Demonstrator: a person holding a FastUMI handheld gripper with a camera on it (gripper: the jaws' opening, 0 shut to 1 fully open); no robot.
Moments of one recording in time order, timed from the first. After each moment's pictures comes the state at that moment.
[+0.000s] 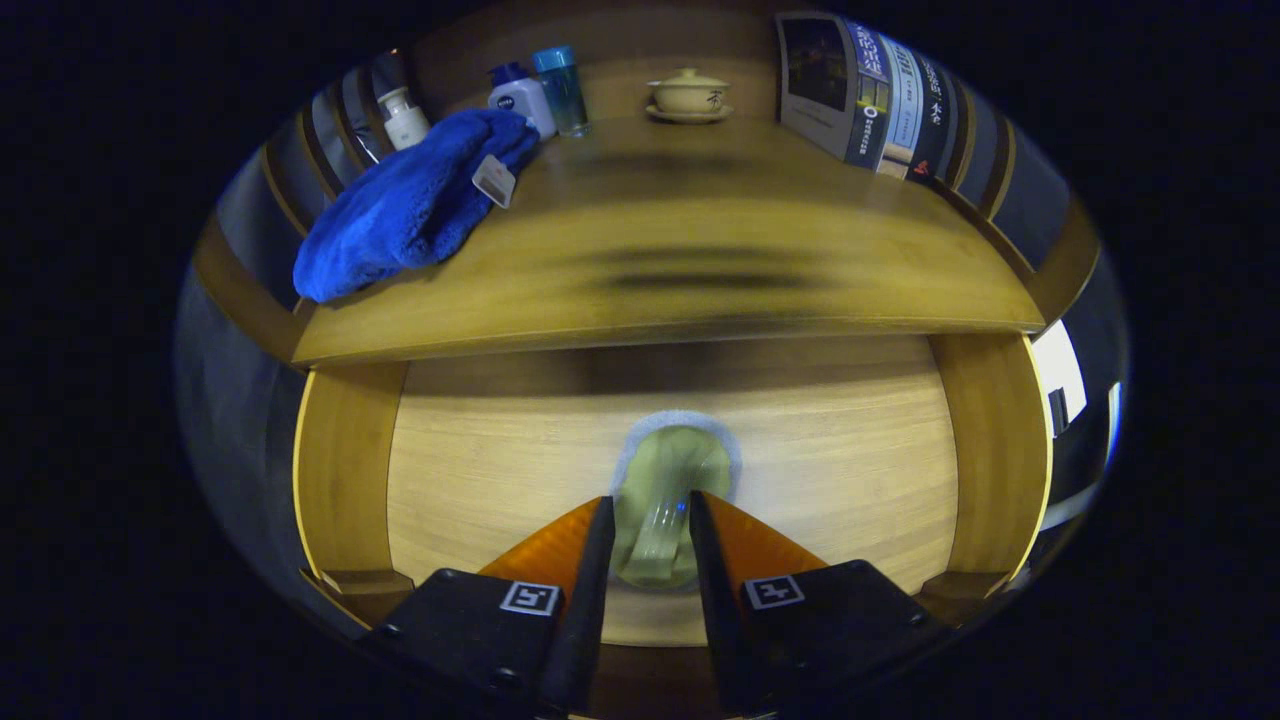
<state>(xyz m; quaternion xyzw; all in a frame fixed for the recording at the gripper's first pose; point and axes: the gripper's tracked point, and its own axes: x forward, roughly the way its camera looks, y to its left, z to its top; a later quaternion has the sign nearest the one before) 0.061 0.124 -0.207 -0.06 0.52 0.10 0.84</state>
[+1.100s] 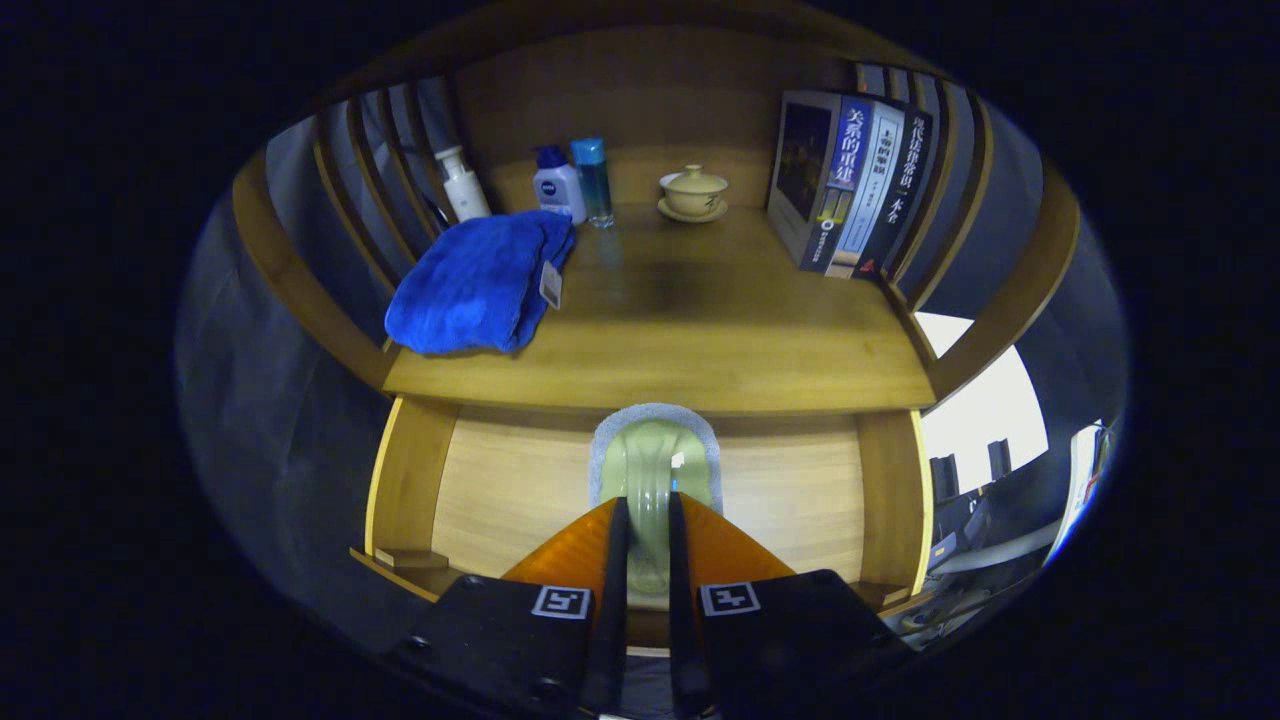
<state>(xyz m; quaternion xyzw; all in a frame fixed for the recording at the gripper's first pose) 0.049 0.106 -0.058 -0.09 0.45 0.11 0.88</state>
